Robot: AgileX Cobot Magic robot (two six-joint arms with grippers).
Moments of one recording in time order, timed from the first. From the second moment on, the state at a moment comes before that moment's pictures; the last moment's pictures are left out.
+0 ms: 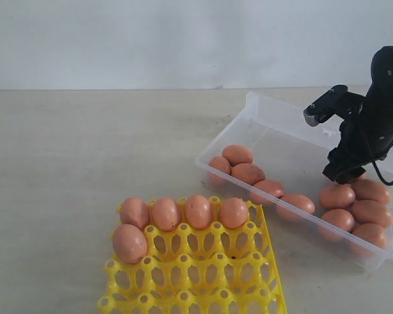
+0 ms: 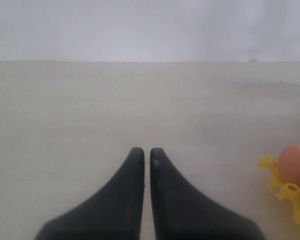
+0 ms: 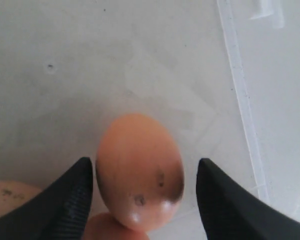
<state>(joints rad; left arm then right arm) -0.03 0.00 0.00 -0.18 0.32 0.14 -0.02 1.95 -1.21 -0.13 0.66 -0.47</state>
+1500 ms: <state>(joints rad) -0.03 0.00 0.00 -0.18 0.32 0.14 0.19 1.62 -1.21 0.72 -0.21 -0.86</state>
